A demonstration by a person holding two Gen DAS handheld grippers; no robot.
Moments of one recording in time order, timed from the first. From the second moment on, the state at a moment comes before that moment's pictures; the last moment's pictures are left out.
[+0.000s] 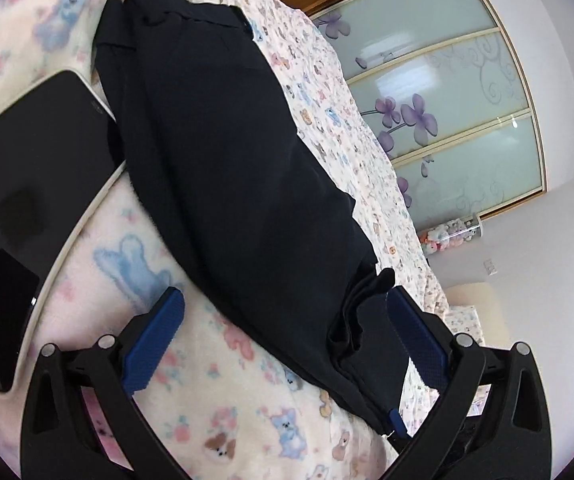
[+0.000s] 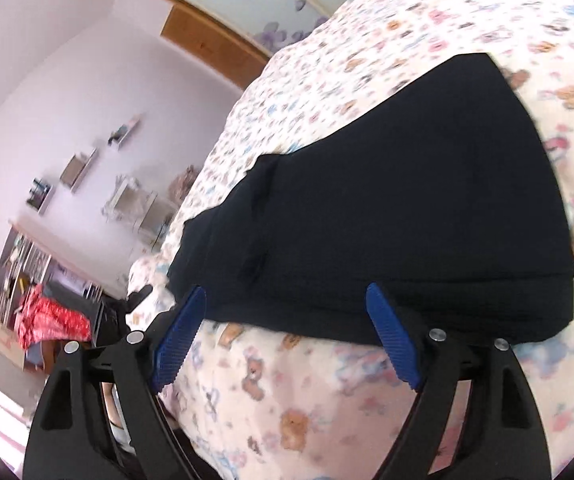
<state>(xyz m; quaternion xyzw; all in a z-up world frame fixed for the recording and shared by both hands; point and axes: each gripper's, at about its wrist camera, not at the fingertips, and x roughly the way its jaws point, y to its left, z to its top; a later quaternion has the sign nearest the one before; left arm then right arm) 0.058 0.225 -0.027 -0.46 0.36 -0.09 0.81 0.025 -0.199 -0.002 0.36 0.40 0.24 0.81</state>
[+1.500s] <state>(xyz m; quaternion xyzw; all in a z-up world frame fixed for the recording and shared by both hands) 0.155 0.248 -0.036 -0.52 0.33 0.04 0.79 0.011 -0.201 0.003 0.31 0.40 0.25 0.83</state>
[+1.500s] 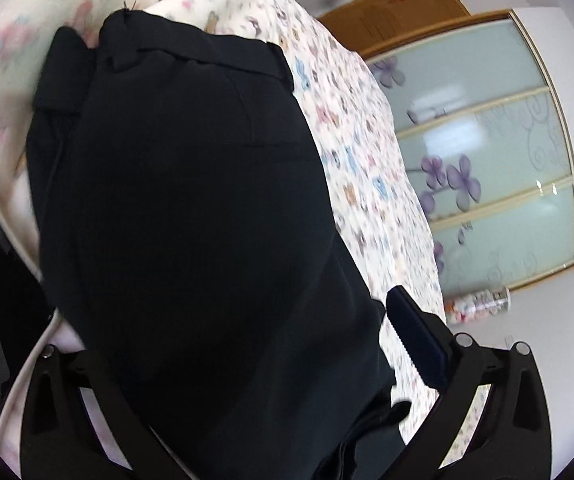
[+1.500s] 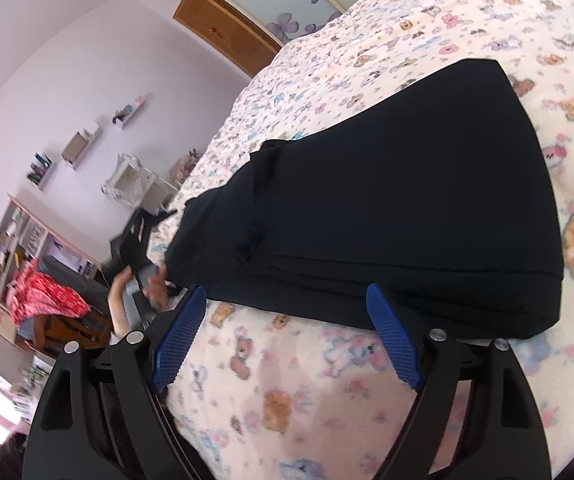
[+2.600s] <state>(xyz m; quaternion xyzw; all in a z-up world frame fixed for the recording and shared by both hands) 0.047 -0.153 -0.009 0.44 0.15 -0.21 0.86 -0.012 -0.305 -0.007 0.44 0.32 0.12 0.83</state>
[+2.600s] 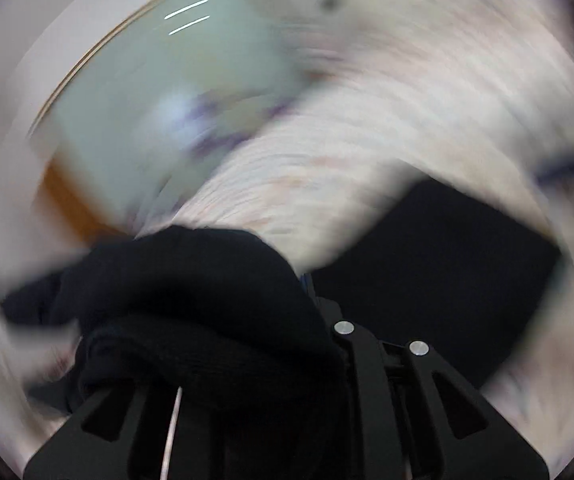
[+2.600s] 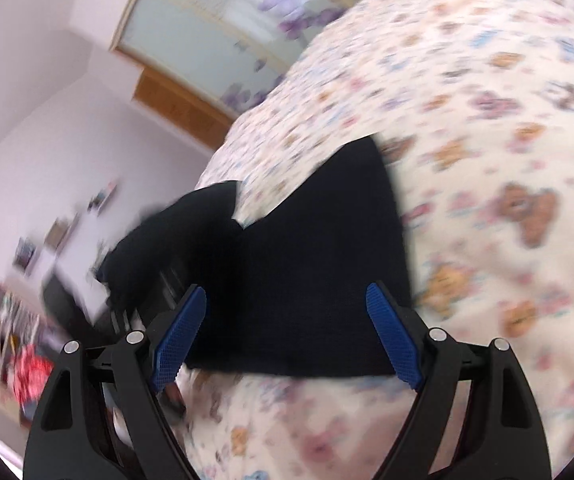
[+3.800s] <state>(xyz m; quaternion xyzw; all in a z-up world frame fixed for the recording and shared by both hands) 0.083 -0.025 0.032 0.11 0.30 -0.34 0.88 -0.005 -0.328 -0.011 0.51 0.35 0.13 0.78</state>
